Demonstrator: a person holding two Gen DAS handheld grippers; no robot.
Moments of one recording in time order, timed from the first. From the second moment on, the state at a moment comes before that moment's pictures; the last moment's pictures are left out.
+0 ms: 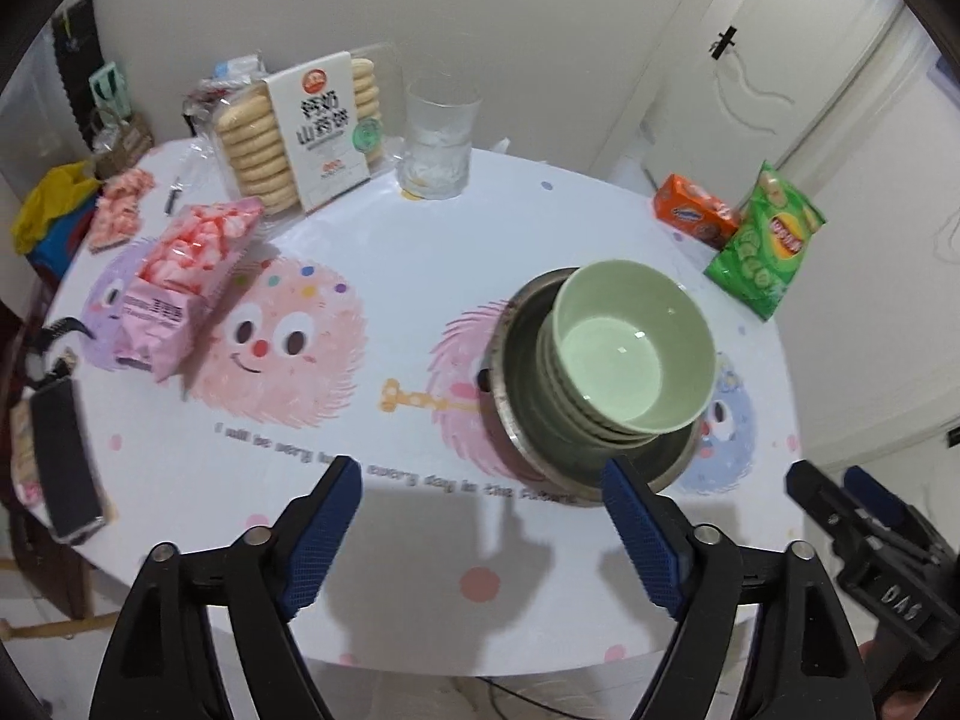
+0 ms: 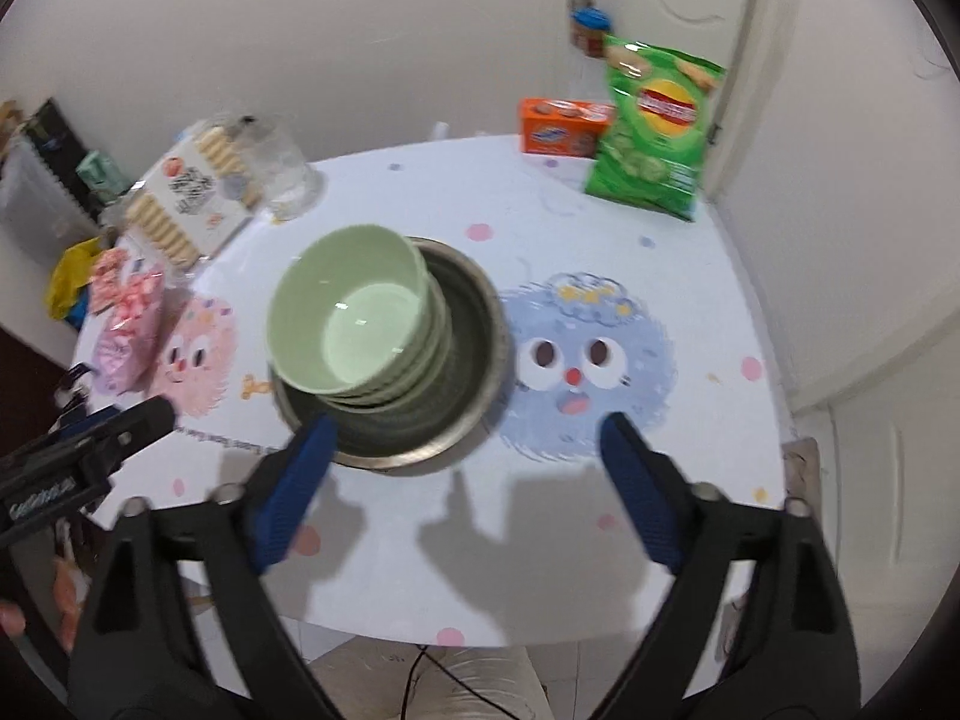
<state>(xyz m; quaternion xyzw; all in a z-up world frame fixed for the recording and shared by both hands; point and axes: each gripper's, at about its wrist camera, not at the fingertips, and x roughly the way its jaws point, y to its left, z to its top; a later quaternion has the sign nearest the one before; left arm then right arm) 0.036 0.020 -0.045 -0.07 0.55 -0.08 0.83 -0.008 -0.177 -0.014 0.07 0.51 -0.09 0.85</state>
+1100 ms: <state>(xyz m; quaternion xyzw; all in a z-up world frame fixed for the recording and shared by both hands) 0.019 -0.004 -0.034 -0.03 0.53 -0.09 0.85 -0.019 -0.174 -0.013 0.06 0.52 -0.04 0.85</state>
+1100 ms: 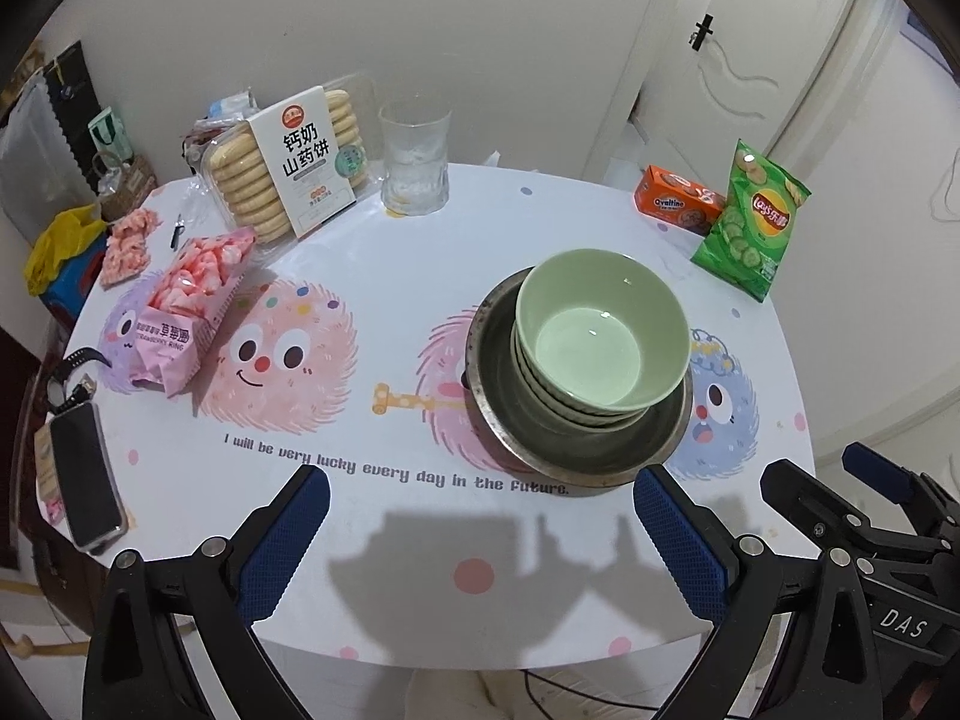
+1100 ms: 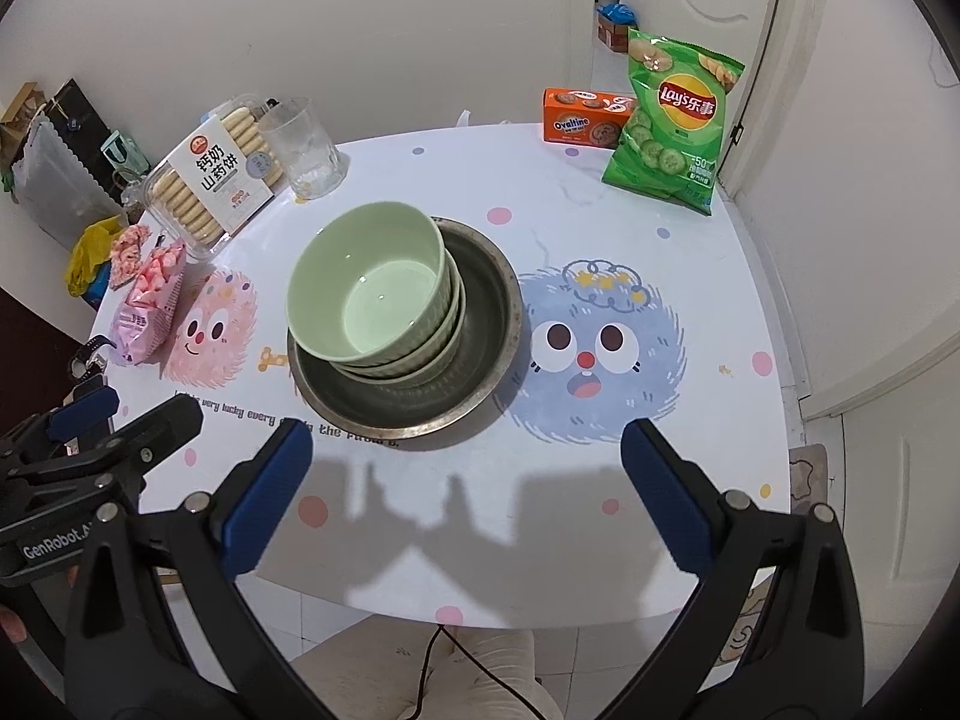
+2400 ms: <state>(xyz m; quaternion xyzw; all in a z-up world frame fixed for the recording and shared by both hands) 0.023 0.000 -0.037 -0.01 0.53 -0.09 0.84 -0.016 -0.180 -0.014 0.06 0.52 -0.06 0.85</state>
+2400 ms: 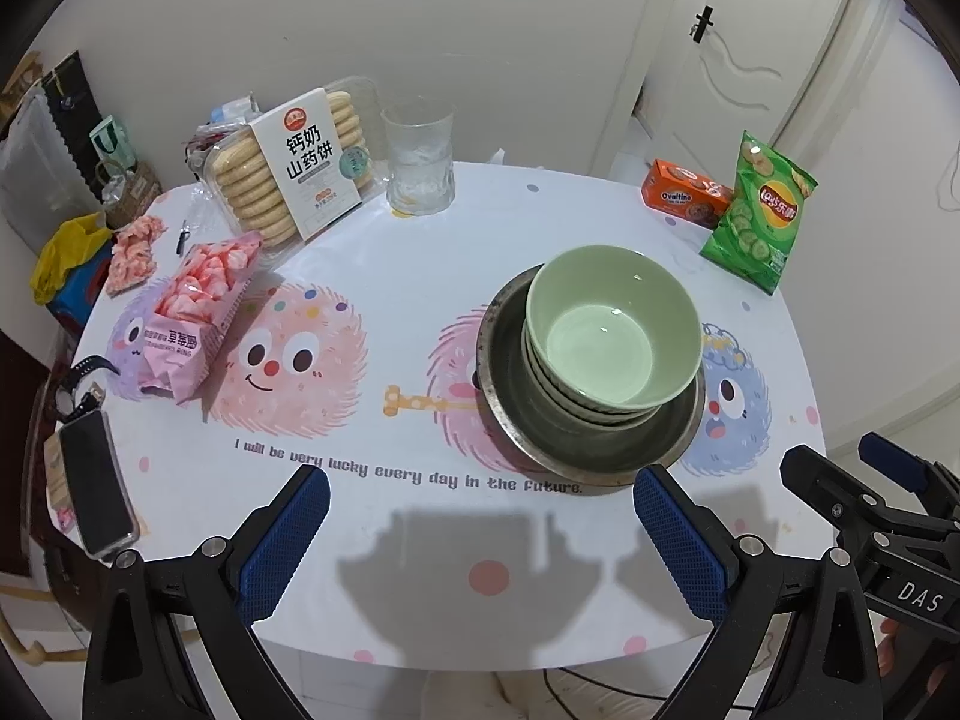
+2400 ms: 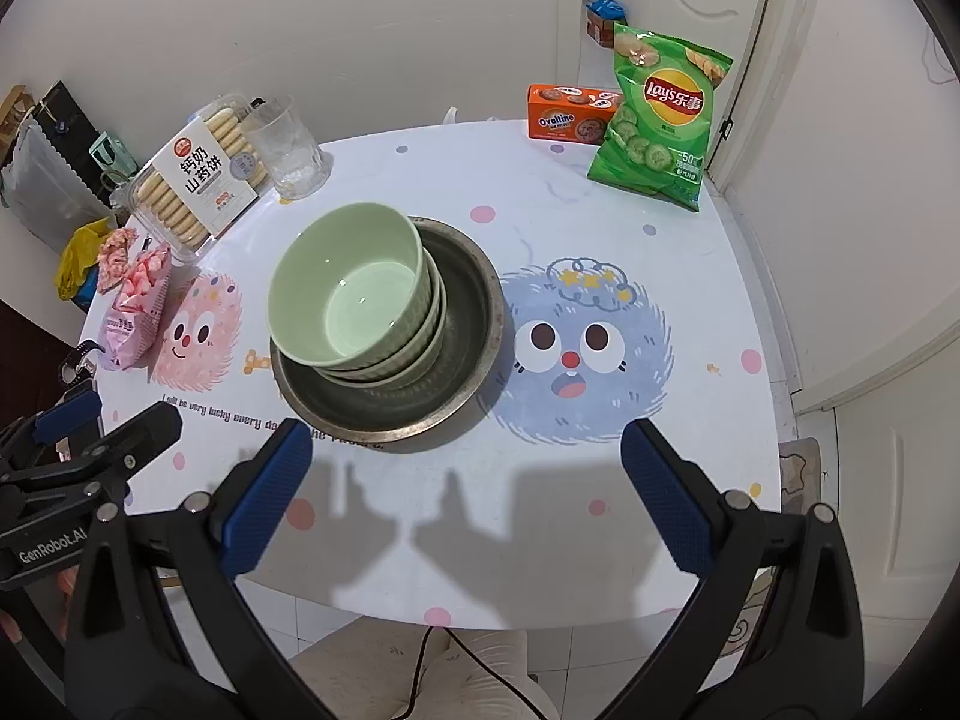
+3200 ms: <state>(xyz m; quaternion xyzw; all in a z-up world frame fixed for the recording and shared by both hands) 0.024 0.001 -0.038 -0.01 0.53 -0.09 0.84 -0.016 -0.181 -0.015 0.06 0.53 -0.06 0.85</state>
